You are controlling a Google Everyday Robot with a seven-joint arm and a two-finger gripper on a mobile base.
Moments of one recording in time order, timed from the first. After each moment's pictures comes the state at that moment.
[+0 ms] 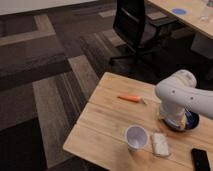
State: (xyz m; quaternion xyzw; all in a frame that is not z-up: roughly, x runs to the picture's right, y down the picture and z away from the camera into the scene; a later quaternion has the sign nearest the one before) arm 0.299 0.160 0.669 -0.08 0.33 0.78 0.52
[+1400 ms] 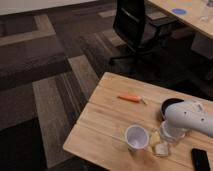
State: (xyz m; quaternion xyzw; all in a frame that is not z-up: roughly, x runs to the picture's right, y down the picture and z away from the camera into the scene) arm 0.285 0.264 0.700 -0.27 0.25 0.66 0.65
